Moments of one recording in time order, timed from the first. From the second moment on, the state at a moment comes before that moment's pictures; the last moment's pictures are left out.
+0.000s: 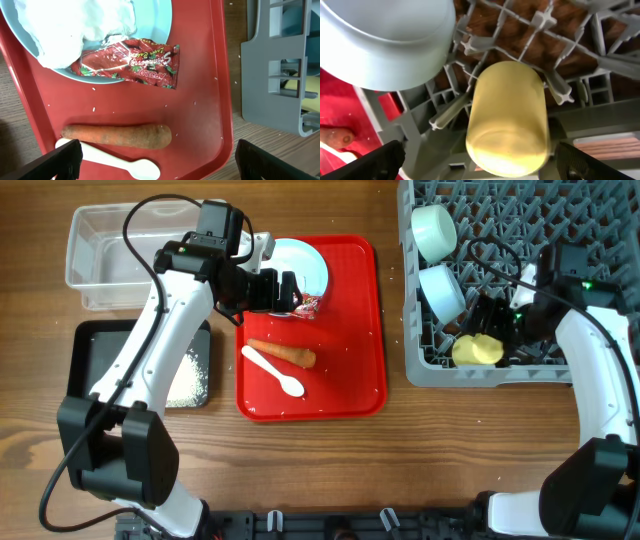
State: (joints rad) left arm -0.22 1.78 1.53 -0.96 0.37 -0.18; right arm -0.17 1.59 1.28 -1.06 -0.22 0.21
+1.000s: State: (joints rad) left arm -0.22 1.78 1.53 -0.96 0.37 -0.18; right arm -0.16 1.41 1.50 -1.20 -0.93 -0.47
